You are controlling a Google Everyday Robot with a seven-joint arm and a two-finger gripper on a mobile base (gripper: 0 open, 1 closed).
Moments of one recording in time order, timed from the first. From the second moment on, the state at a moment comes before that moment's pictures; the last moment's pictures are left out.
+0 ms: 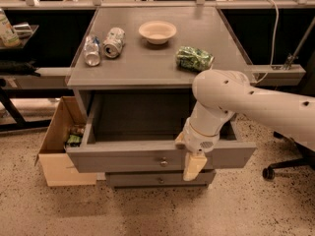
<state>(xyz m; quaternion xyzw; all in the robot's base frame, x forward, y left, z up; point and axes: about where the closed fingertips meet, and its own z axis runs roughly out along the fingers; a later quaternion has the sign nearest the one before) 0.453 -0.083 0.670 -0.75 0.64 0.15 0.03</state>
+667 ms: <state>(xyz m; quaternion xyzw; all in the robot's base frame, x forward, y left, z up) 0.456 -0.086 0.679 -0.75 0.64 0.14 0.04</state>
